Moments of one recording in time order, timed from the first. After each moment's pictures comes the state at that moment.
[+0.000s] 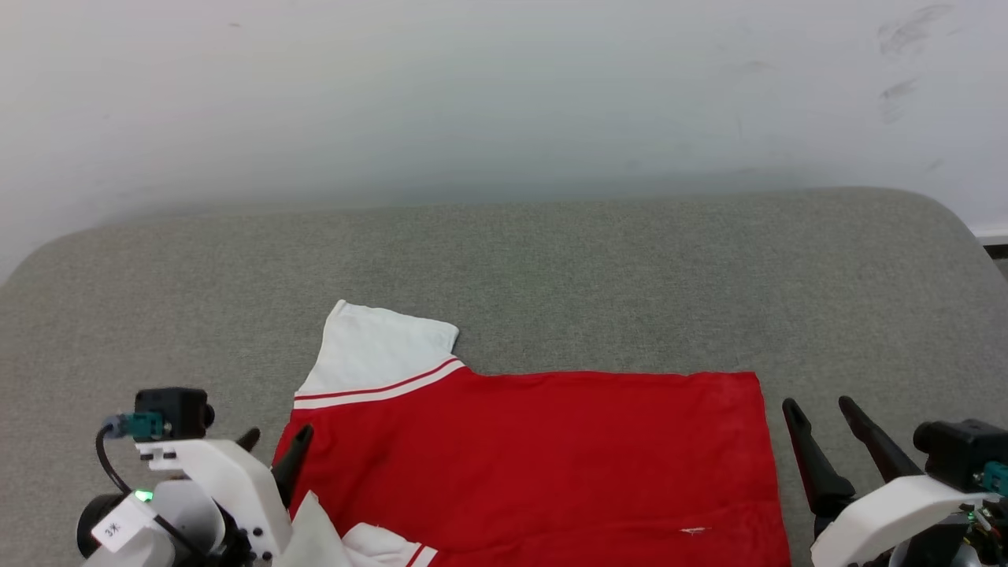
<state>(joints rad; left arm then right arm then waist) -0.12 0.64 -0.48 0.03 -0.94 0.24 0.24 0.08 -0.12 -0.04 -0.07 0.33 0.13 0.18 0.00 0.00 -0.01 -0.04</state>
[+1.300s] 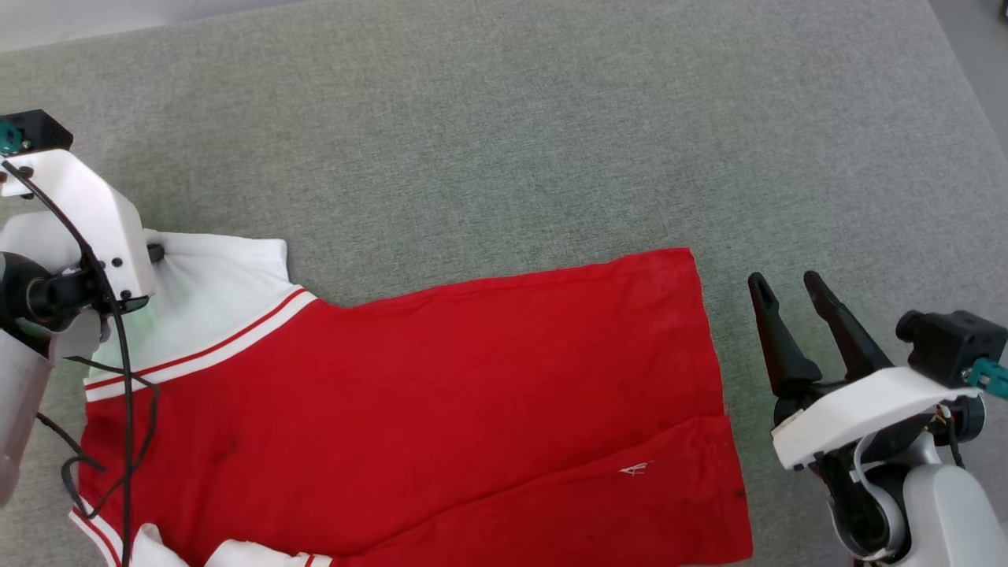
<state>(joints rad) -0.84 0.68 -0.54 0.60 -0.99 0.08 0.81 -0.18 -0.05 0.01 0.01 0.38 0.13 0.08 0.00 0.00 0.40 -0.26</state>
